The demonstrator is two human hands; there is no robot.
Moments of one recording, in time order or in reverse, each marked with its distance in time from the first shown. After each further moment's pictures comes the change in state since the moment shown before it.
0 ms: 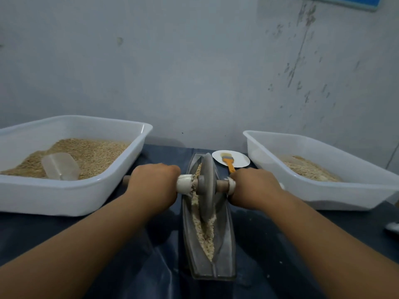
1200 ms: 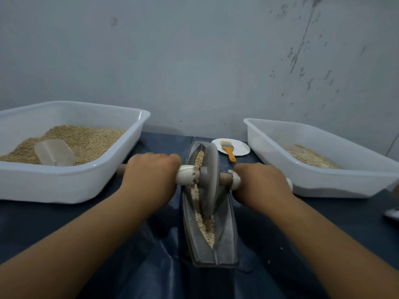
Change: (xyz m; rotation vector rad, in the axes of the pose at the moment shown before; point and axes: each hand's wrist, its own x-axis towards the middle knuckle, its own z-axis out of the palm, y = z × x) left_hand -0.015 -0.001 0.003 0.013 0.174 0.061; right_hand -0.025 -0.002 0.009 0.007 0.135 0.057
